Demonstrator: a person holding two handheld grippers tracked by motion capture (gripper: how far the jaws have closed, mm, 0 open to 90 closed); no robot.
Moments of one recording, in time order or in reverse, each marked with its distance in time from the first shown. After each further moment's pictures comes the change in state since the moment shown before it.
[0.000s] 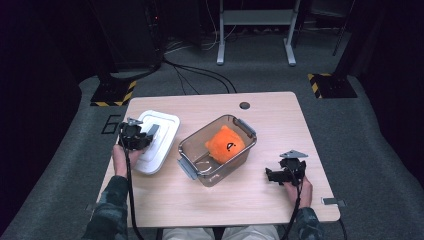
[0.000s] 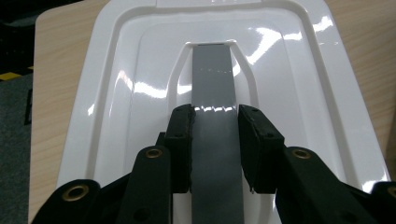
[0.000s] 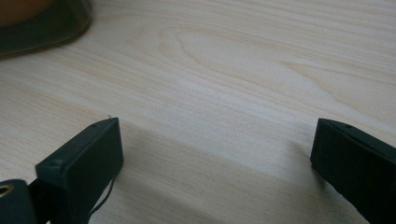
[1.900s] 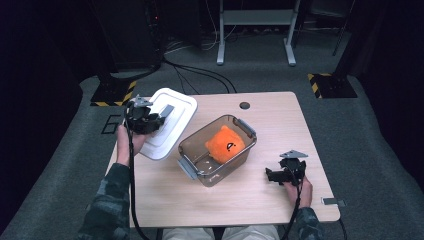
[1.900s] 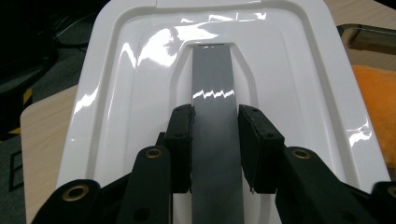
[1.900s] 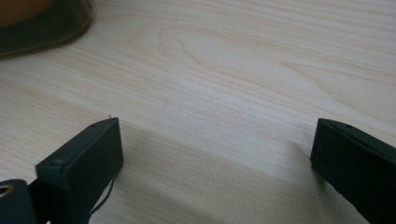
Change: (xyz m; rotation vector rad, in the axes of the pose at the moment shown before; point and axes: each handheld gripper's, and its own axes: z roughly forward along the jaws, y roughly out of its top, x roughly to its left) left arm -0.045 0.071 -0.053 -0.106 -0.121 0.154; right arm 0.000 0.000 0.000 0.000 0.000 0.000
